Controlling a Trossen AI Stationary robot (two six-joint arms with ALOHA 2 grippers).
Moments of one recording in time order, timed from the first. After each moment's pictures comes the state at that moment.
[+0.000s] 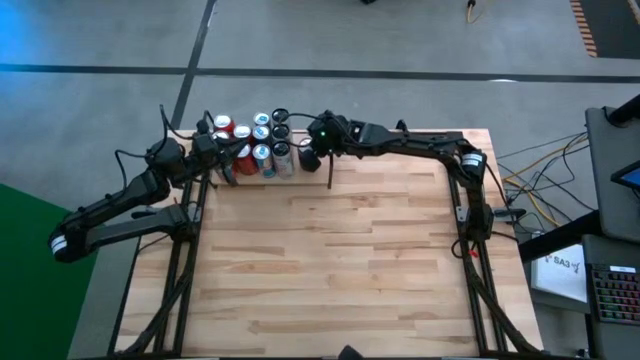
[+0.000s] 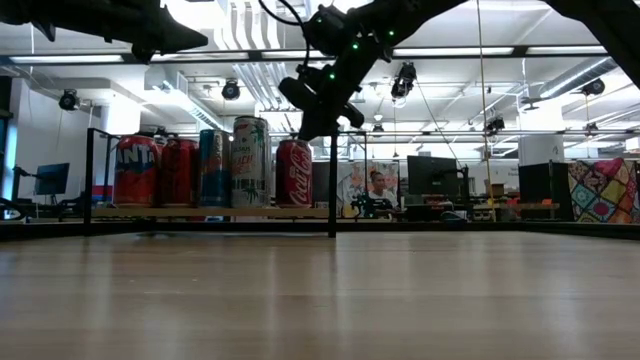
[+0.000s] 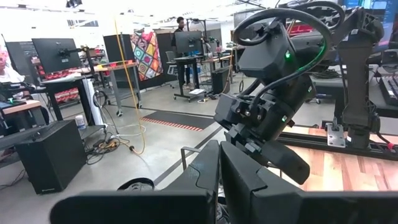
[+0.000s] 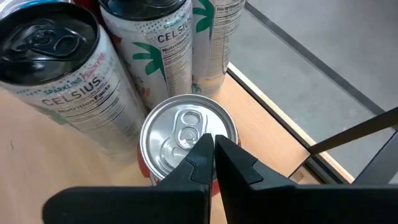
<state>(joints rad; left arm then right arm) 0.56 0.57 0.55 0.08 0.03 0.12 -0.36 2.01 1.75 -0.47 0.21 0.20</state>
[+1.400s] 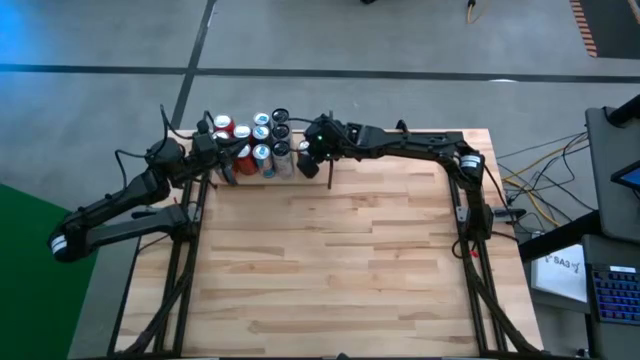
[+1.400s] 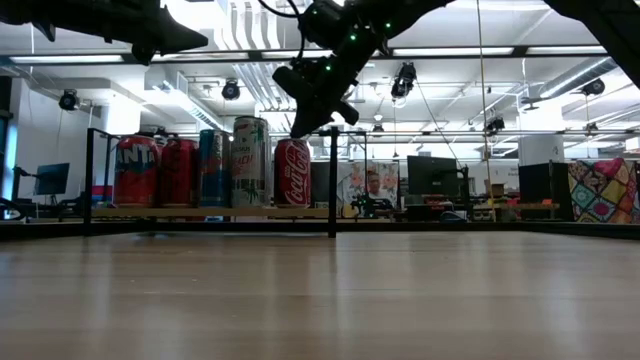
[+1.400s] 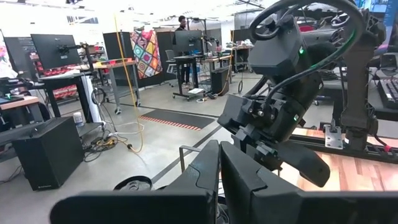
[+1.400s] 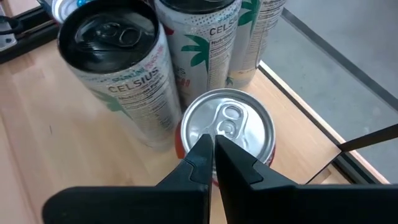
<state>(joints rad) 0.56 0.57 0.55 0.07 0.03 0.10 -0.33 2.01 1.80 -0.52 0.16 0.22</state>
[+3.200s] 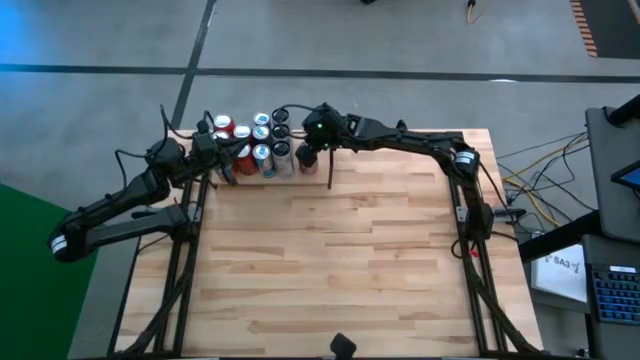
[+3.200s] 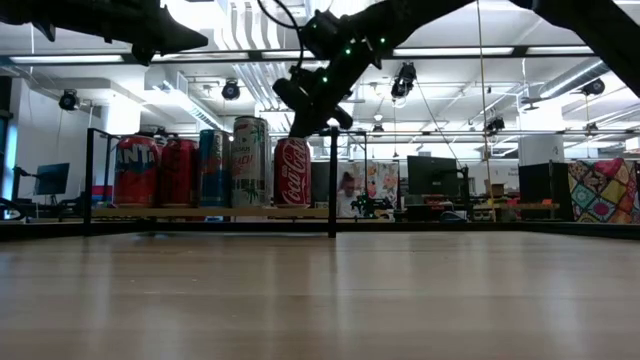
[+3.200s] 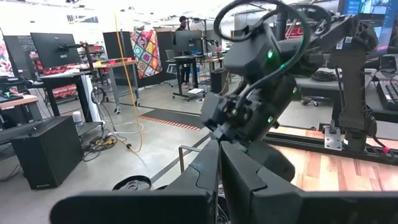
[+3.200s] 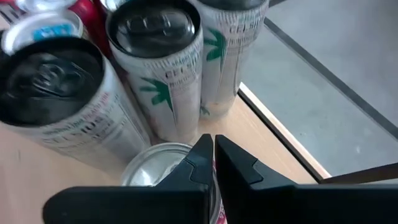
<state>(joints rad) 0.56 0.57 0.55 0.07 0.03 0.09 -0.39 2.06 1.84 -0.45 0.13 0.13</state>
